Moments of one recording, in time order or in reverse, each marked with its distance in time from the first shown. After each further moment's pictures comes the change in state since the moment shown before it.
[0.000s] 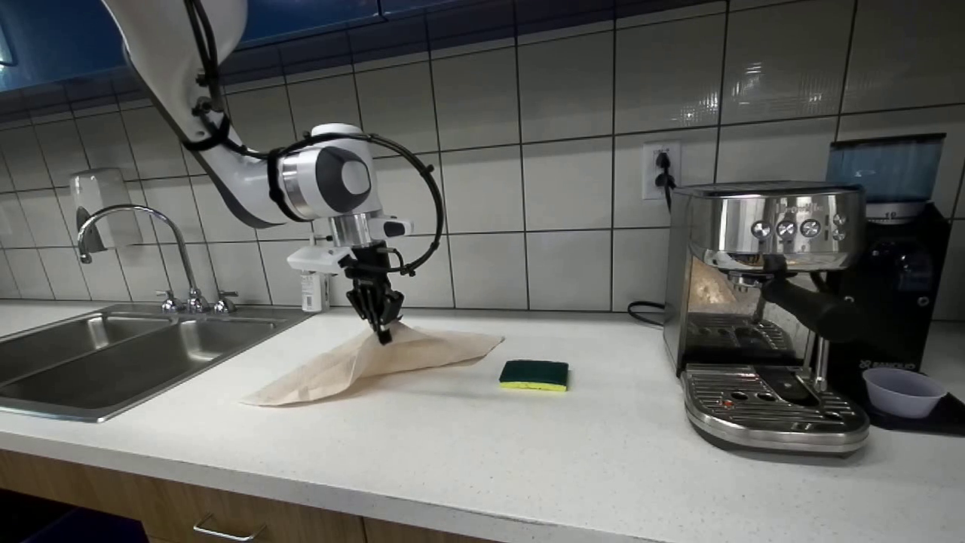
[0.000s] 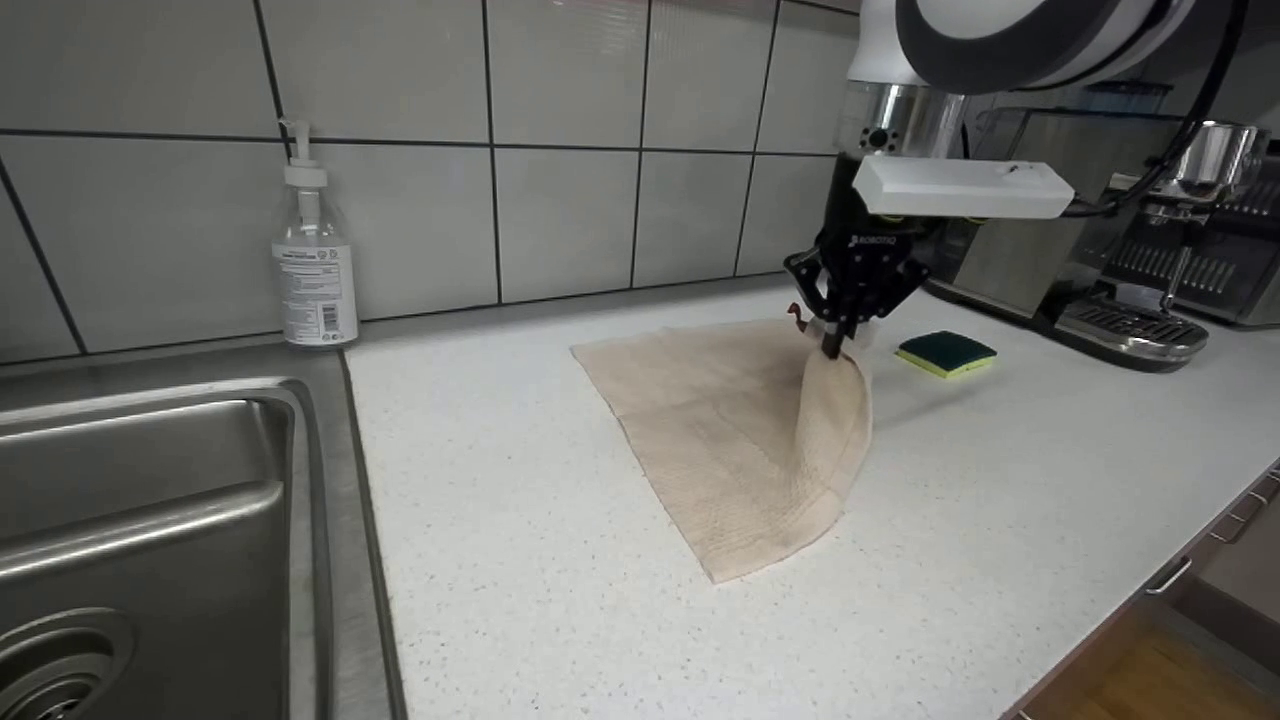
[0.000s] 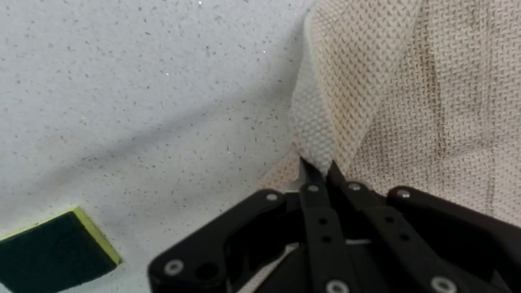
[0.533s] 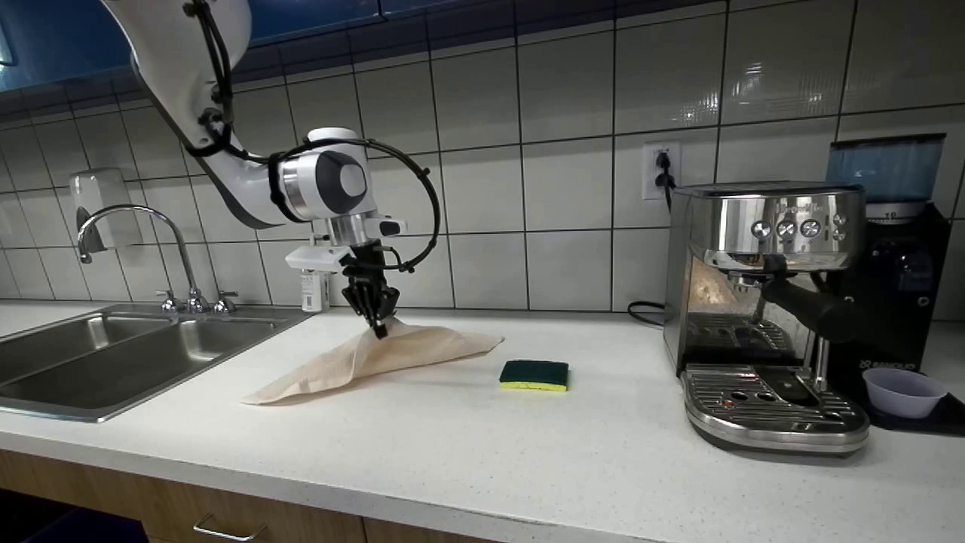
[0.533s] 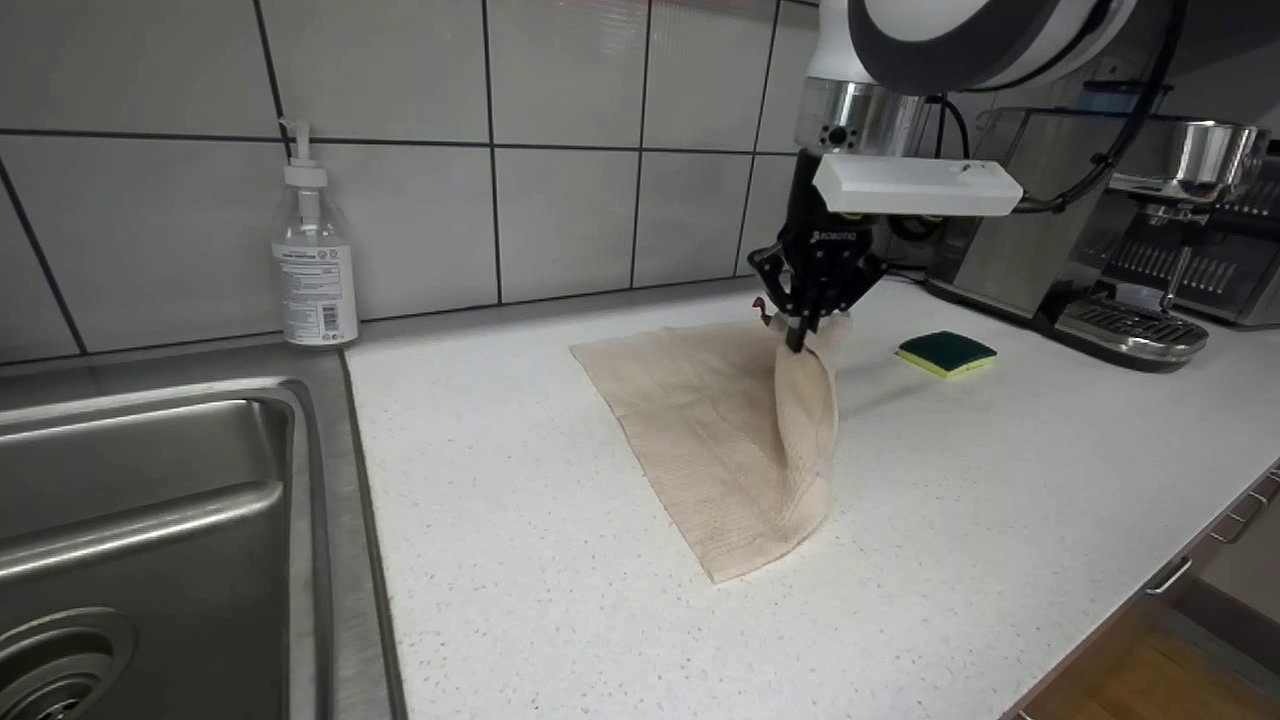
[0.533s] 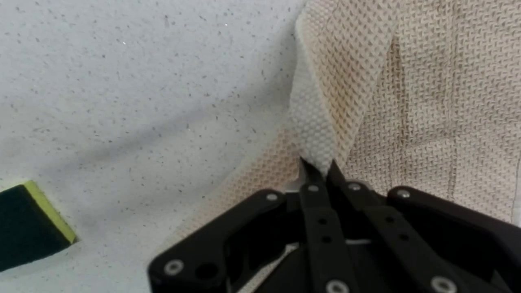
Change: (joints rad) arm 0.016 0.055 0.017 0.078 0.000 -0.002 -0.023
